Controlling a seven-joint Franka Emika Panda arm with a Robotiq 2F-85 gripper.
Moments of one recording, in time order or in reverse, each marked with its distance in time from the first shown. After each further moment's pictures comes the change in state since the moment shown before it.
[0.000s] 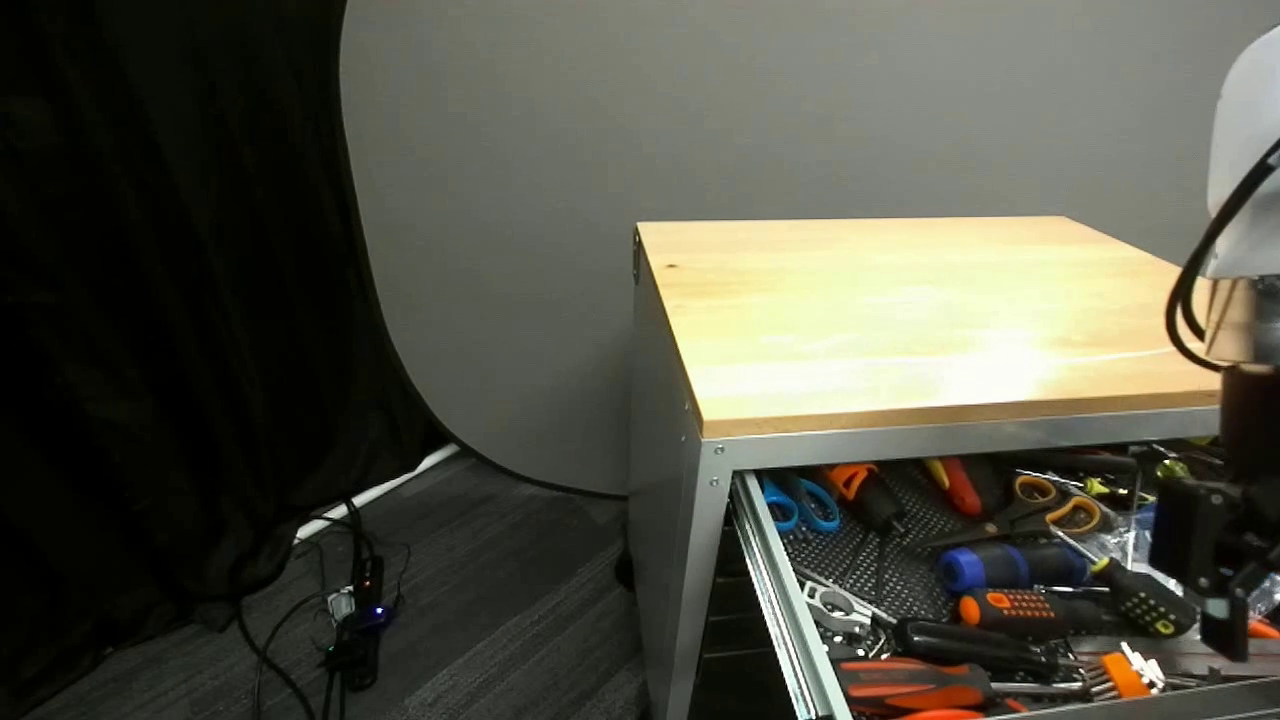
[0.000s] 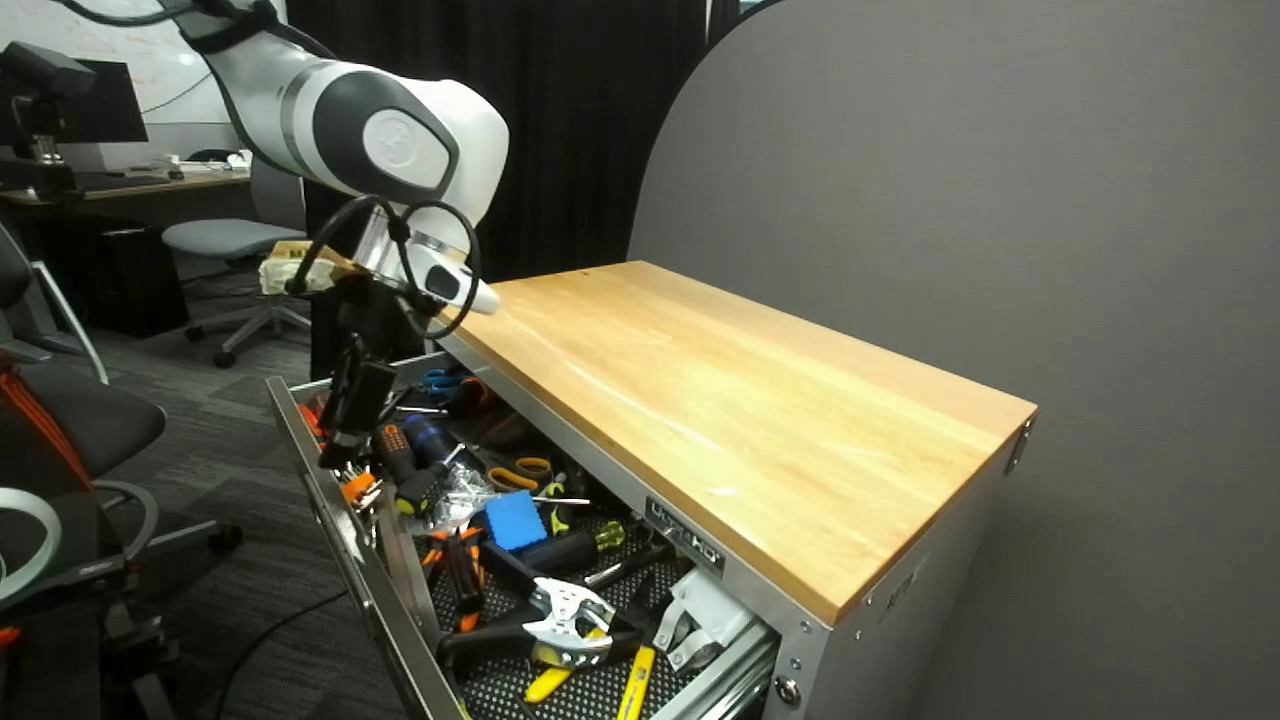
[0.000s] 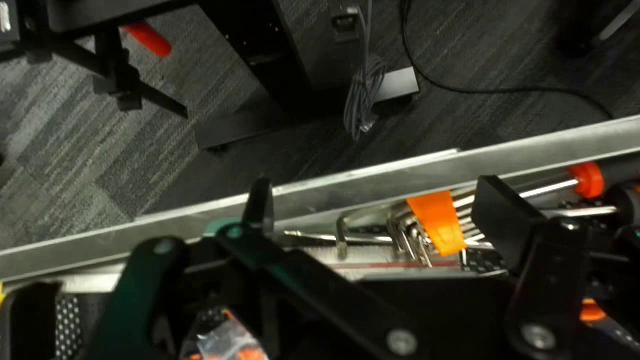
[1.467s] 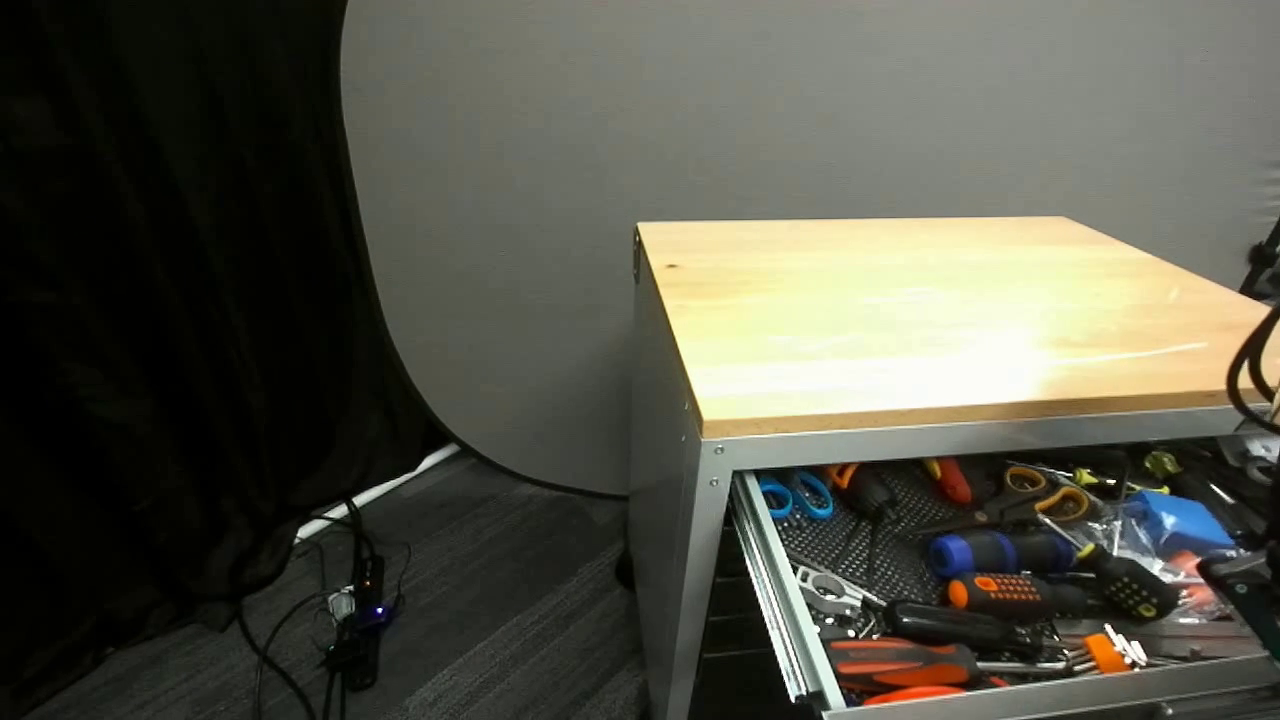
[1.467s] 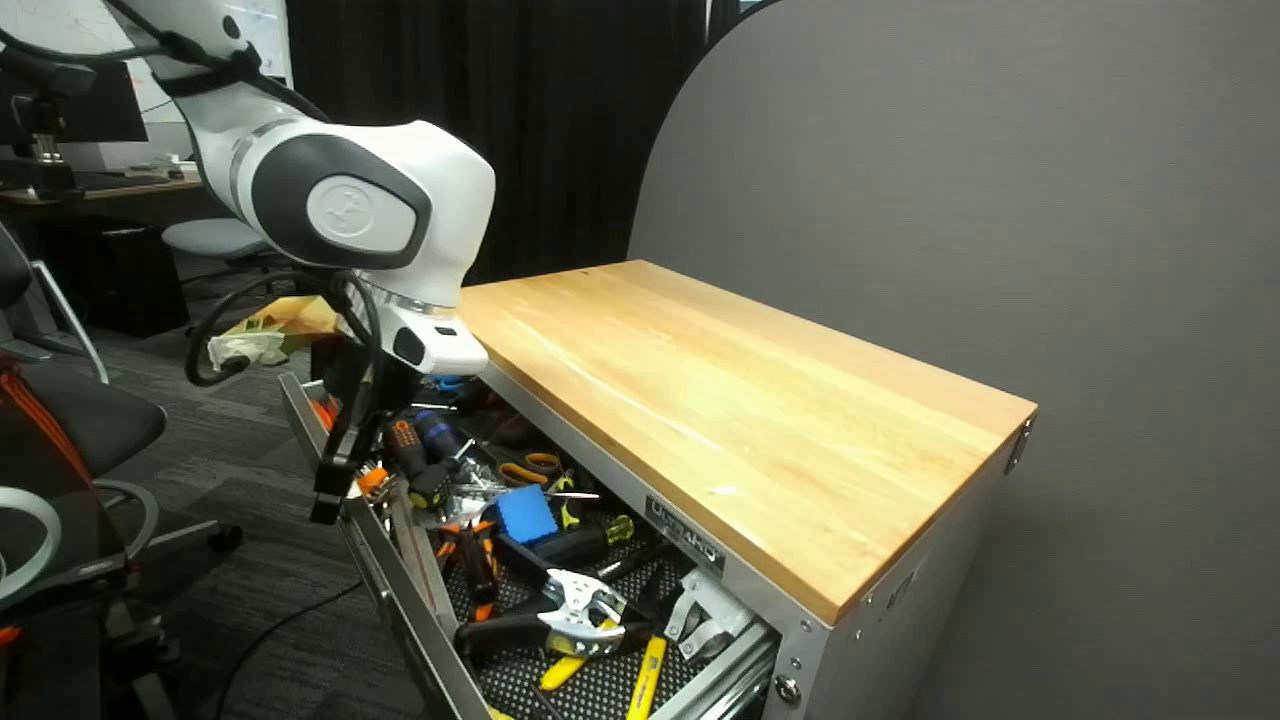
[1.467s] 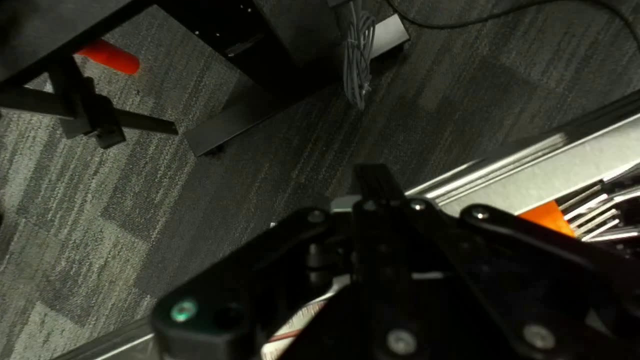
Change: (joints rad) arm -0.034 -0.008 -0.032 -0.164 0.047 0.265 0.129
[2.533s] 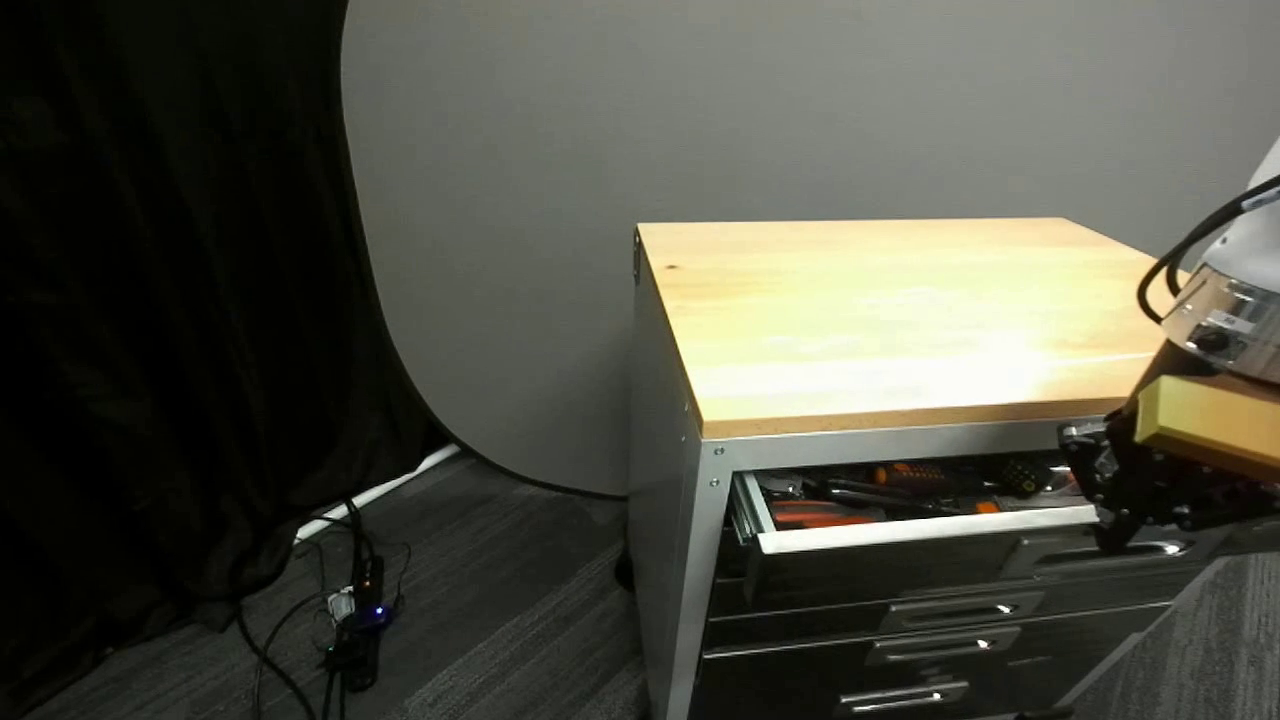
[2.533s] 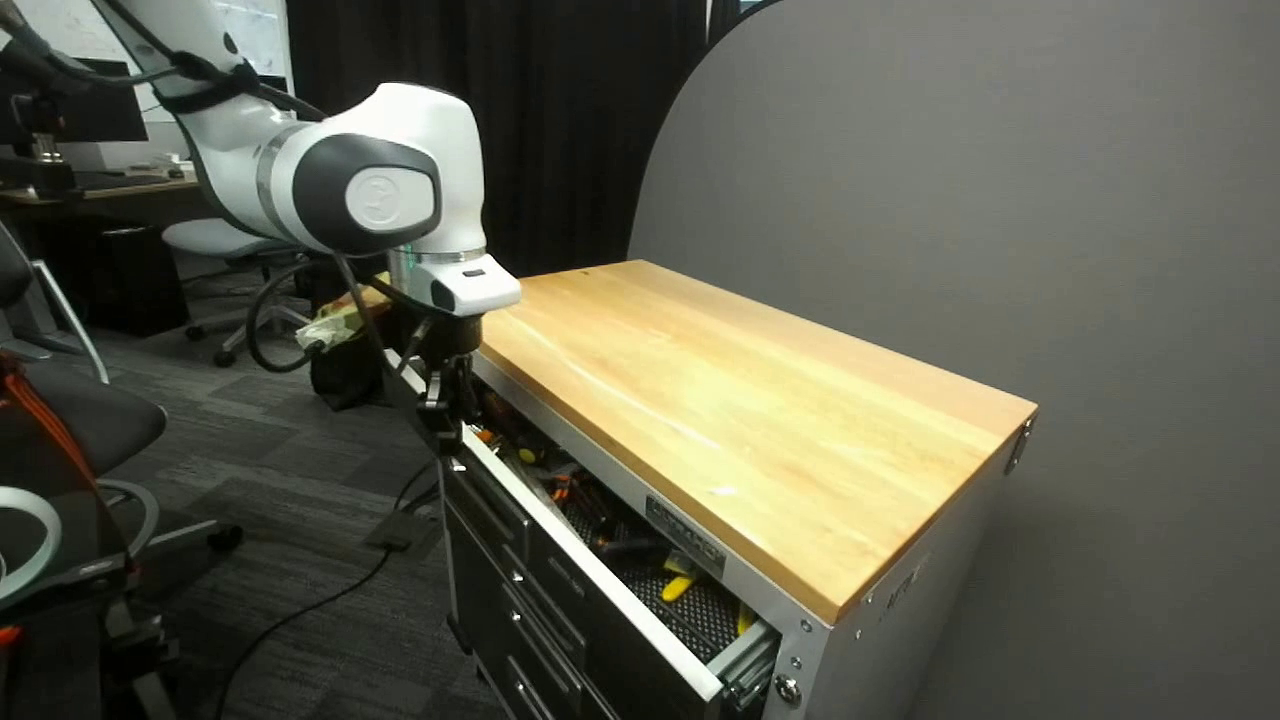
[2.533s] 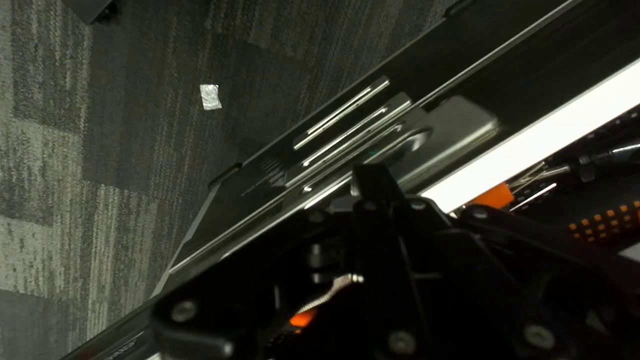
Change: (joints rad) arm 0.104 0.052 -0.060 0.079 -0.169 0.365 0.354
